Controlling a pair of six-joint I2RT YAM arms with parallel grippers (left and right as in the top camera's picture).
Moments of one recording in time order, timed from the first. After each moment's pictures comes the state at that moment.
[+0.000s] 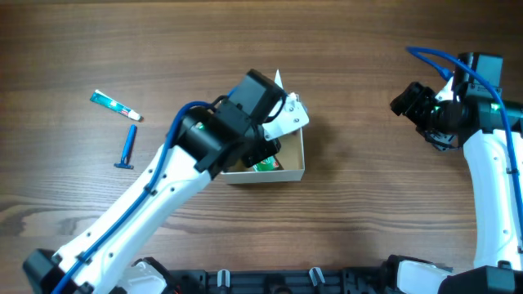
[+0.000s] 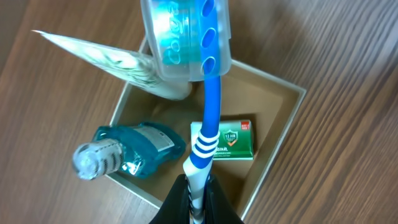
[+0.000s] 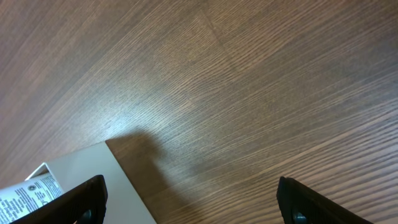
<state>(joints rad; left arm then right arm) -0.71 1.49 1.46 -1.03 -0.04 0.47 -0.17 1.40 1.26 -1.00 -0.16 0.49</state>
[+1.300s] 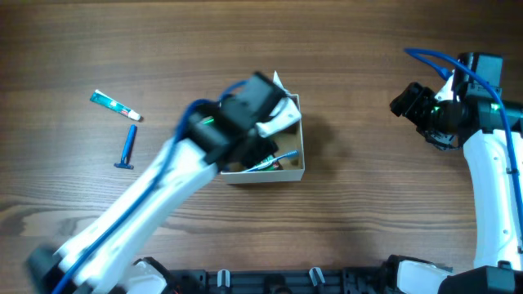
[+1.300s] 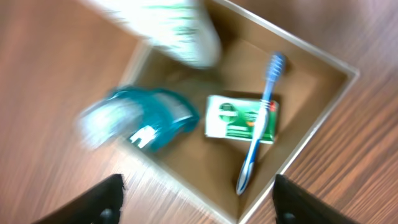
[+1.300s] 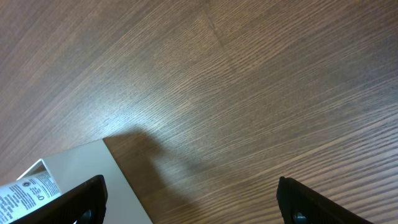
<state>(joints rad) -0.70 1.49 1.46 -1.07 -0.17 0.33 -0.17 1.40 1.26 -1.00 -0.16 0.47</state>
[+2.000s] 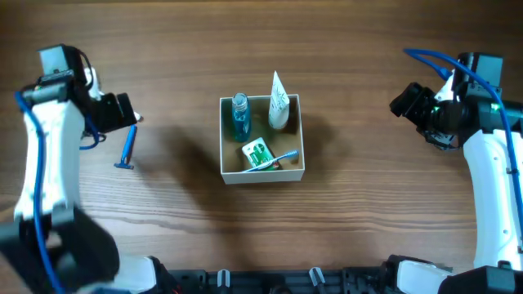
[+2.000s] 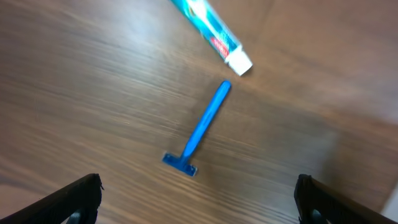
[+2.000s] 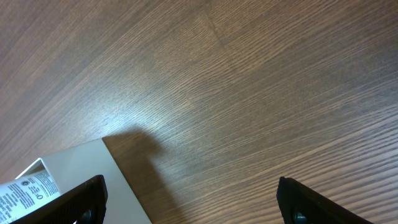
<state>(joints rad) 0.26 1.66 1.36 -1.02 -0.06 -0.07 -0.17 1.40 1.25 -1.00 -0.16 0.46</state>
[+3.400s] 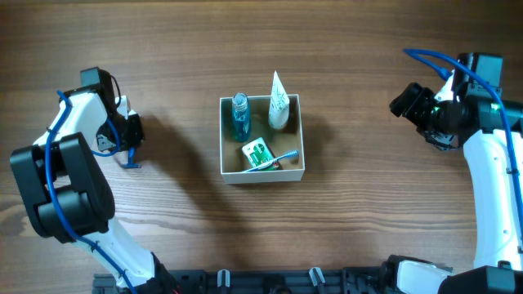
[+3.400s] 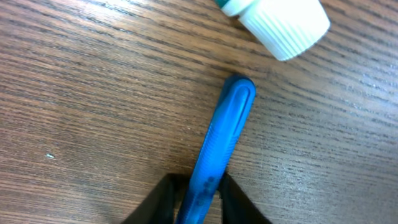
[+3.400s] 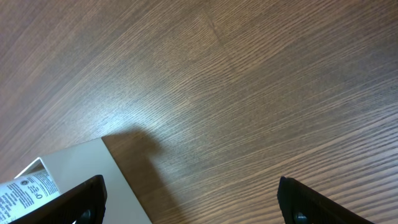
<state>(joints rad) 0.26 1.97 1.25 -0.83 -0.01 -0.03 -0.17 1.40 1.25 -1.00 -0.16 0.46</state>
